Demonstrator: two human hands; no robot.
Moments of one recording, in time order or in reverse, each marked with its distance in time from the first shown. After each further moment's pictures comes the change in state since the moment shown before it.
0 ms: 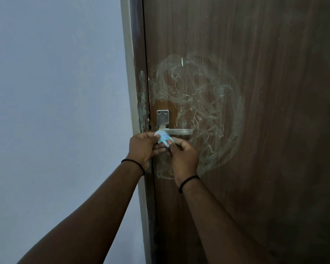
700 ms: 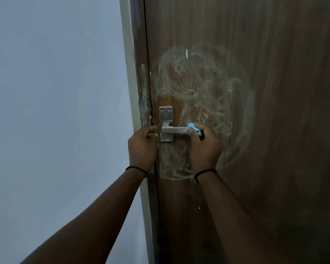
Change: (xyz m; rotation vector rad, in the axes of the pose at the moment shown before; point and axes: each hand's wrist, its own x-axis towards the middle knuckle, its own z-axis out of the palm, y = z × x) left_hand 0.023 -0.026 -0.012 0.657 0.221 0.595; right_hand 0.048 0.005 -0.027 -0.429 0.166 -0.492
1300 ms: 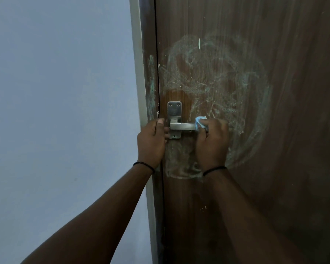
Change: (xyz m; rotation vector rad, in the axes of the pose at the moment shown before) left_hand 0.010 -0.010 0.012 -0.290 -0.046 -0.102; right_hand 0.003 0.004 0.009 -0.297 0.069 -0.325
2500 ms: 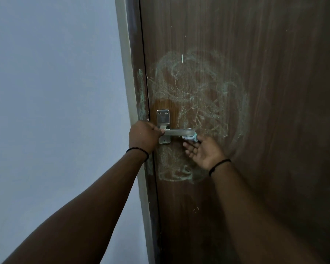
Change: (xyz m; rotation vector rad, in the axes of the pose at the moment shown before) left_hand 0.017 0.048 -0.001 0.507 -0.094 -0.037; right_hand 0.031 0.019 -0.024 0.997 -0.594 1.318
